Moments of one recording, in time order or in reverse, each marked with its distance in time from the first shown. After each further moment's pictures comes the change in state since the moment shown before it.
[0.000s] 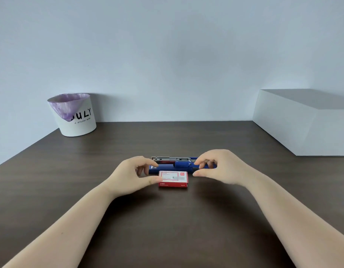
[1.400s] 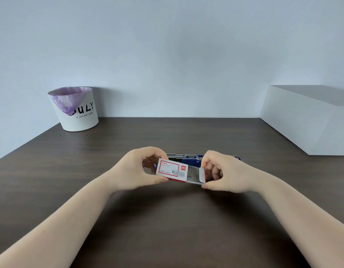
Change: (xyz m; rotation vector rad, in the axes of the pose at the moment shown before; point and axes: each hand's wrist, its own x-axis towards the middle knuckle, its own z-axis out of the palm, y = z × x) left_hand 0.001 0.015 -0.013 -0.203 -0.095 0.104; right_hand -0.002 0.000 0.012 0.053 -0.185 -0.030
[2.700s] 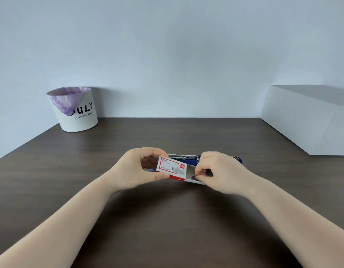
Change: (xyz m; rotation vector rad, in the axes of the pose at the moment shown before) left_hand 0.001 -0.001 0.001 -0.125 0.033 -0.090; right_hand 0.009 -0.021 0.013 -0.390 0.170 -0.094
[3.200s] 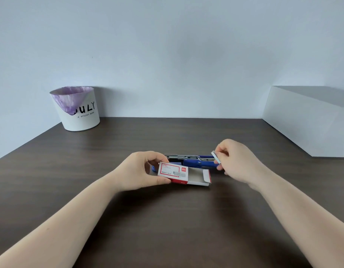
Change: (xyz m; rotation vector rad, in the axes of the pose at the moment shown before) left_hand 0.002 -0.002 0.000 0.261 -0.023 -0.024; right_hand 0.002 0.009 -0.018 0.358 0.172 0.485
